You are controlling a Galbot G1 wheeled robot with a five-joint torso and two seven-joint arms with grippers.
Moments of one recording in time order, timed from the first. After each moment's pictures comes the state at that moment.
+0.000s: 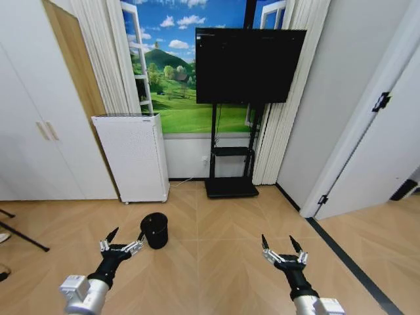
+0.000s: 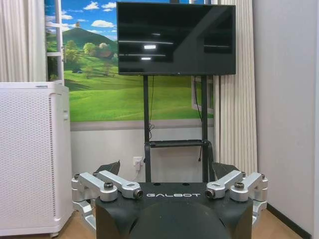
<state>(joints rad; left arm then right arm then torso) 1.87 -1.21 -0.78 -2.40 -0.47 0.17 -0.04 -1.93 1.38 0.63 2.32 0.22 0.11 0.09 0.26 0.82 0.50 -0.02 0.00</state>
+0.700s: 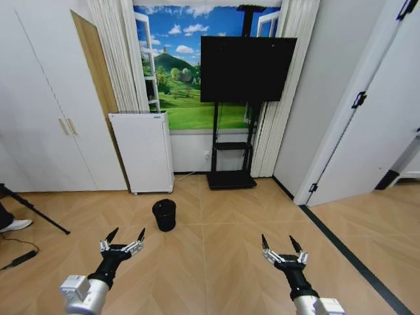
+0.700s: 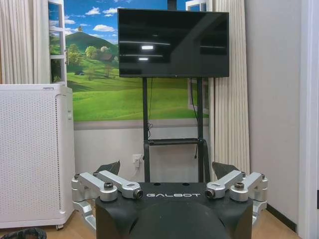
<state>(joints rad) 1.87 -1.21 -0.78 -2.40 -0.47 0.17 -0.04 -1.93 1.38 0.63 2.32 0.22 0.11 0.09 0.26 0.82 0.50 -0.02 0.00</state>
